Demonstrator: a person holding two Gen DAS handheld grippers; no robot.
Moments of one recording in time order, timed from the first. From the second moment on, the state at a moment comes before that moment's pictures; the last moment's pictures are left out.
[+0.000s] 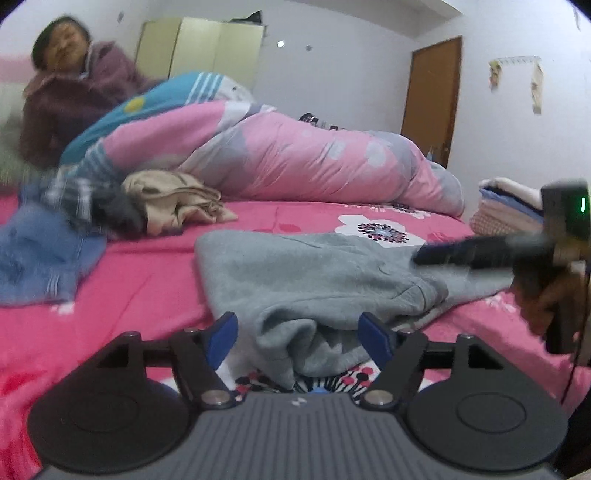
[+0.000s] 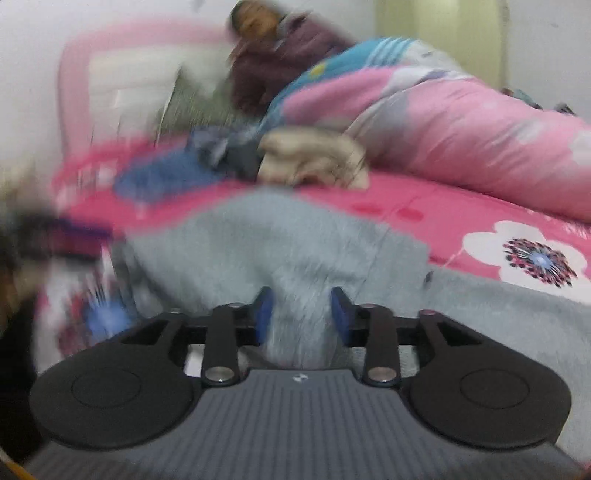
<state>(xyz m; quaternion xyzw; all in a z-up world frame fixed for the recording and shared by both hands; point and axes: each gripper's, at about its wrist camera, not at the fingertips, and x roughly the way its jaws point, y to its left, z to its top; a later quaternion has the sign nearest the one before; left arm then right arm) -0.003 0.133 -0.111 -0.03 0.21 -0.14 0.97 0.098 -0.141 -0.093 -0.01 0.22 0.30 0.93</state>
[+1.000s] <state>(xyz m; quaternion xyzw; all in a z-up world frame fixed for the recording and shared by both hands) 0.051 0.131 -0.135 -0.05 0.22 -0.13 0.97 0.160 -0.207 -0.154 0.41 0.44 0.21 0.77</state>
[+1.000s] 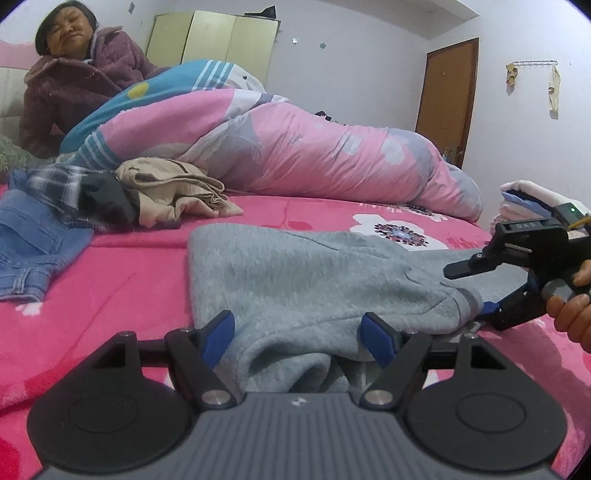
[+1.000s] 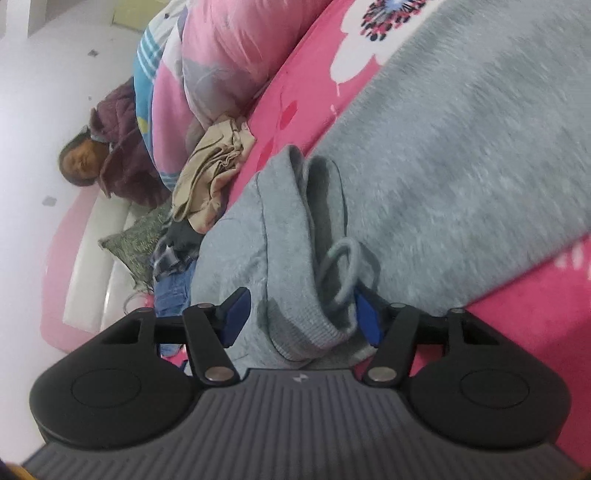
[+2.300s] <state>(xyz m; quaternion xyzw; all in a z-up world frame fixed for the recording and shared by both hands) 0.054 0.140 -0.143 -0.07 0.22 -0.14 0.96 0.162 -0.199 -0.173 0.54 0.39 0.16 0.73</state>
